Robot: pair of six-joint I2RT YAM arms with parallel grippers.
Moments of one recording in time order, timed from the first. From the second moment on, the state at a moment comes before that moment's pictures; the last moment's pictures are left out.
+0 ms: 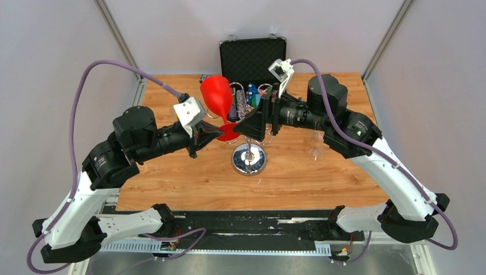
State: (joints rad) left arm -0.90 0.95 1.55 -0.76 0.19 0.07; right arm 0.86 1.26 1.72 -0.61 -0.40 0.47
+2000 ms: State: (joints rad) left arm -0.92 0.72 1.32 -0.62 0.16 0.34; right arm 0.93 1.52 1.85 -0.56 -0.42 0.60
